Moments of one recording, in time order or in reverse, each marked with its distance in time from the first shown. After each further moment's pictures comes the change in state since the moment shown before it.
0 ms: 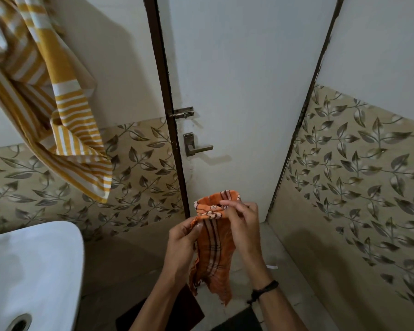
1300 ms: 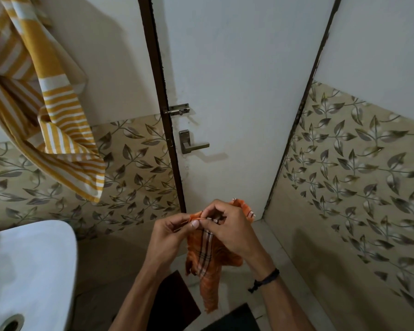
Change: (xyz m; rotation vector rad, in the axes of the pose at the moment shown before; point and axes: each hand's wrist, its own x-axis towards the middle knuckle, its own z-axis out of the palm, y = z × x) left_hand 0.014 0.013 -0.022 0.137 -0.098 0.163; right_hand 0.013 -0.006 -0.011 -0.193 -0.471 -0.320
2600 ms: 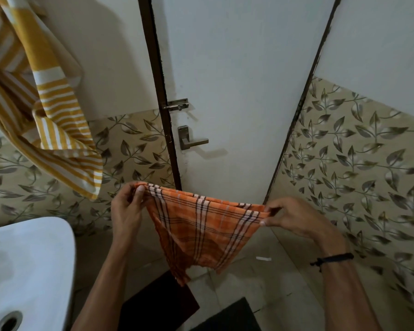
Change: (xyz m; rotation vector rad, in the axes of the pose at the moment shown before) left_hand 0.052 -0.015 -0.080 0.148 0.432 0.063; right_hand -0.010 0.029 -0.133 -0.482 -0.270 0.349
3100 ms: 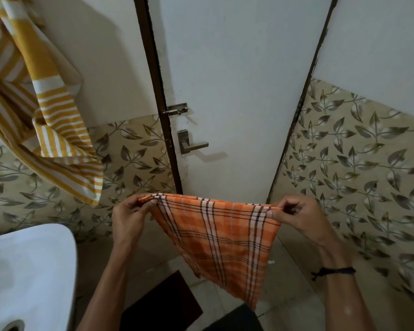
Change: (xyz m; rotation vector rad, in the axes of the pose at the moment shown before) left_hand -0.010 0.012 0.002 0.160 -0.003 -0.045; right_hand -0.016 -0.004 0.005 0.542 0.306 -0.199
